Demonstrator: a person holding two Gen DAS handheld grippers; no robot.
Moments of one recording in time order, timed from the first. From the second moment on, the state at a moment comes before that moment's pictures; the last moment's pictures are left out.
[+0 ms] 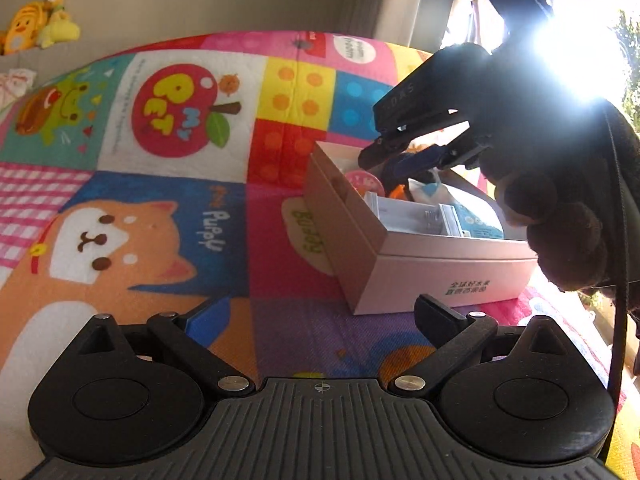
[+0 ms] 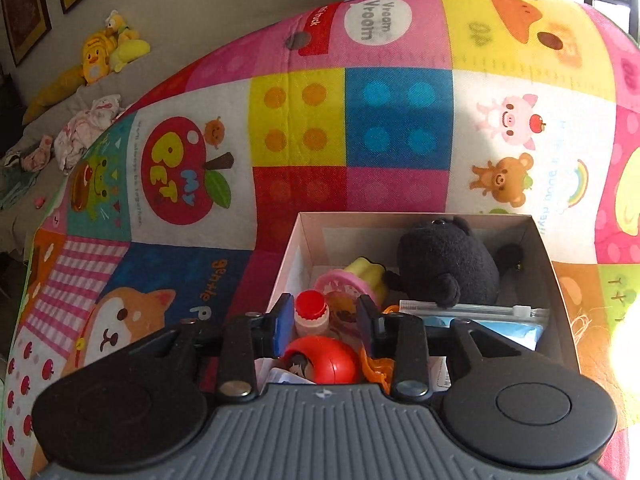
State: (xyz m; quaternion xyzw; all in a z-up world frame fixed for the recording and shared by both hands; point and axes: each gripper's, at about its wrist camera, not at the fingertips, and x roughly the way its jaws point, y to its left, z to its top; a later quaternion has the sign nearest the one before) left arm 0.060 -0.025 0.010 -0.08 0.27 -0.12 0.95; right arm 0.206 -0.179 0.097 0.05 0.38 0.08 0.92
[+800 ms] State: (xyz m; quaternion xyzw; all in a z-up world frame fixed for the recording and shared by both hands) left arm 0.067 -0.054 0.009 0.01 0.29 -0.15 0.95; right arm 0.132 -0.296 0.062 0.12 0.33 0.00 0.94
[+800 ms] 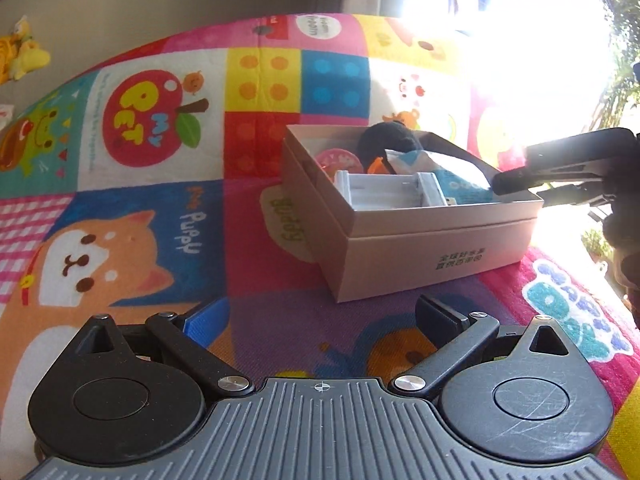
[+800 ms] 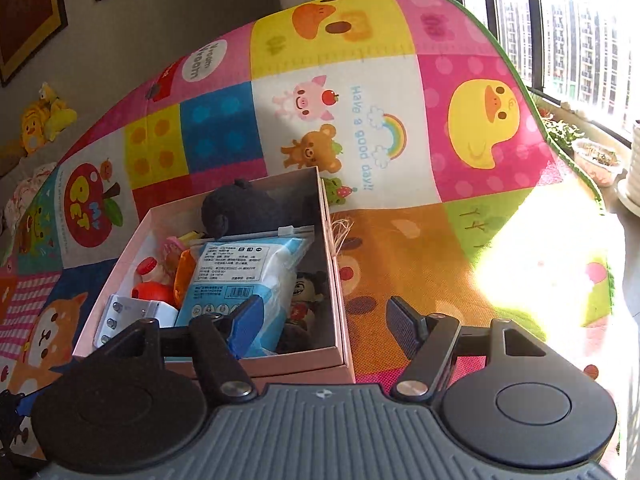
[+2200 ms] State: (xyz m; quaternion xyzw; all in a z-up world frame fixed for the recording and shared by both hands) left arm 0.033 0.009 0.020 0.01 0.31 -0.08 0.95; right arm 0.089 -0.237 0.046 0.13 0.38 0.05 0.92
